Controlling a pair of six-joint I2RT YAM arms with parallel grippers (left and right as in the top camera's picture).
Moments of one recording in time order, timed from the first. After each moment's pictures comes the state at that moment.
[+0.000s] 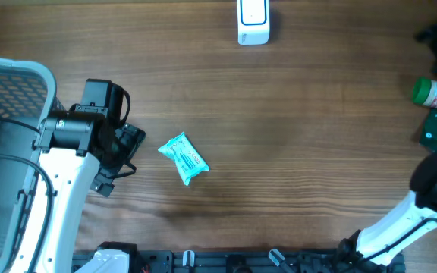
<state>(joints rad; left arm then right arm) -0.11 1.28 1.24 -1.43 -0.11 -1.18 -0.44 2.01 1.91 -1.01 -0.39 0.45</state>
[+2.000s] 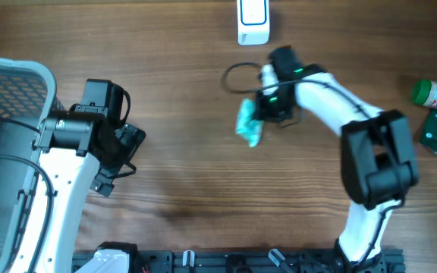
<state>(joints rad) -0.11 1.28 1.24 -1.43 -0.11 -1.18 0.29 2.04 1.38 -0.75 -0.34 0.25</state>
